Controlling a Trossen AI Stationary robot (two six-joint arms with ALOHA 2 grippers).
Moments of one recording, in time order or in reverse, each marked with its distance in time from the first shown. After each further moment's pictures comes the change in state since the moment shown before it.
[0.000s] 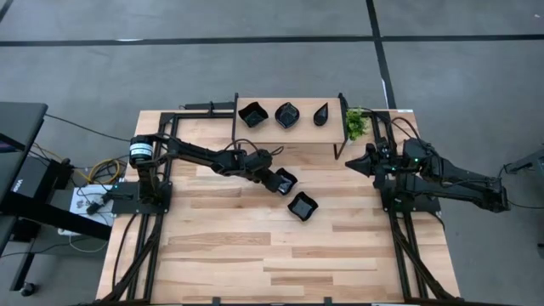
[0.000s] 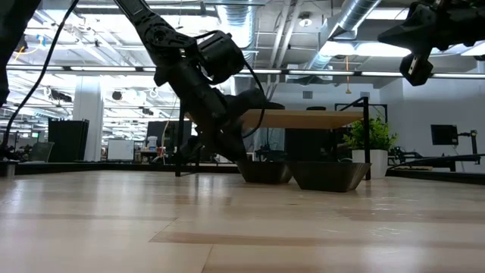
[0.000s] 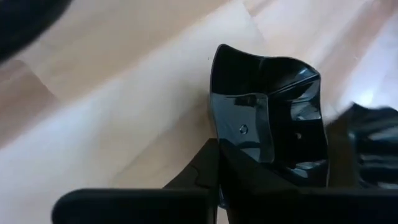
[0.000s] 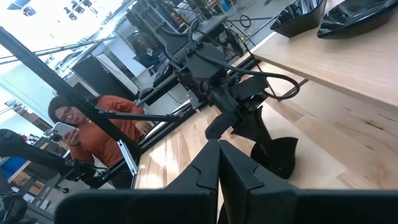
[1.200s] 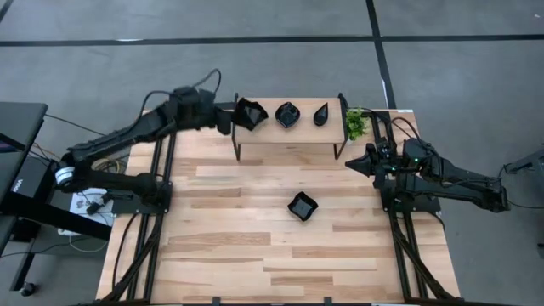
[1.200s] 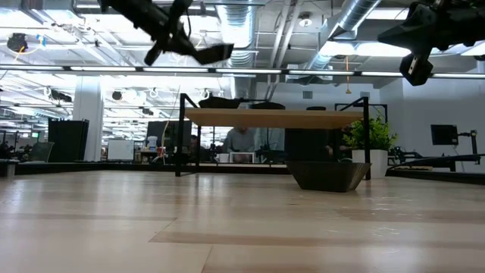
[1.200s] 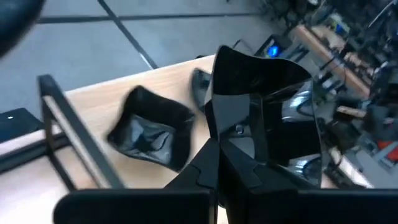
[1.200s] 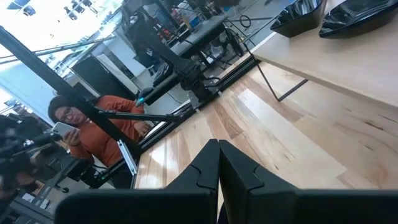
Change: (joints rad) left arm 0.413 -0.739 0.002 -0.274 0.064 0.275; right arm 0.000 0.000 0.000 0.000 0.000 -0.002
